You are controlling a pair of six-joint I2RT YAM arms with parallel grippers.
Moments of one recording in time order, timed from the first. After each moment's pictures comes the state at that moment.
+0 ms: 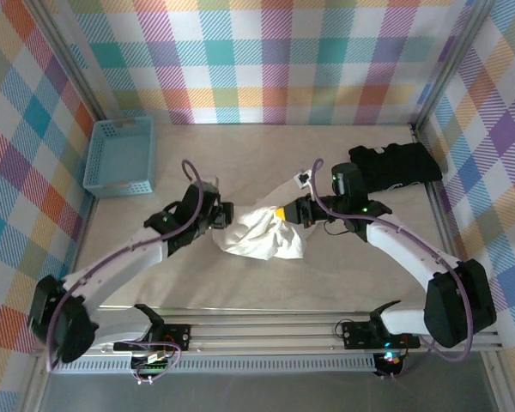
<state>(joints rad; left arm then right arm) -0.65 1.17 0.87 -0.44 -0.25 -0.43 0.44 1.31 0.87 -0.12 -0.95 0.32</state>
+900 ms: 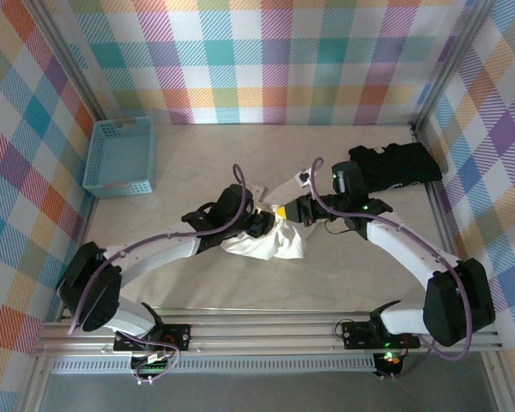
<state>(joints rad) -0.79 1.48 0.97 -0.19 -0.03 -0.30 0.42 1.31 0.89 -0.16 -0.93 0.28</state>
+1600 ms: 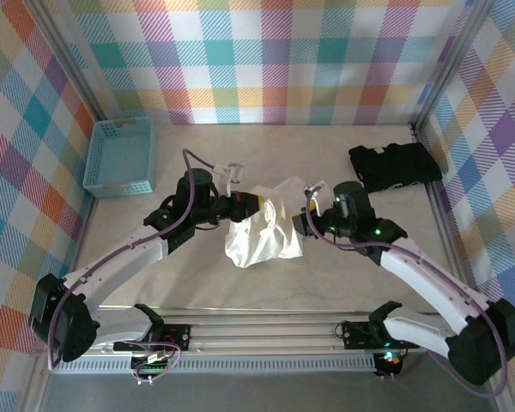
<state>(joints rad) -0.62 1.23 0.94 -0.09 0.48 -0.62 0.57 1.03 0.78 -0.34 -0.30 0.06</state>
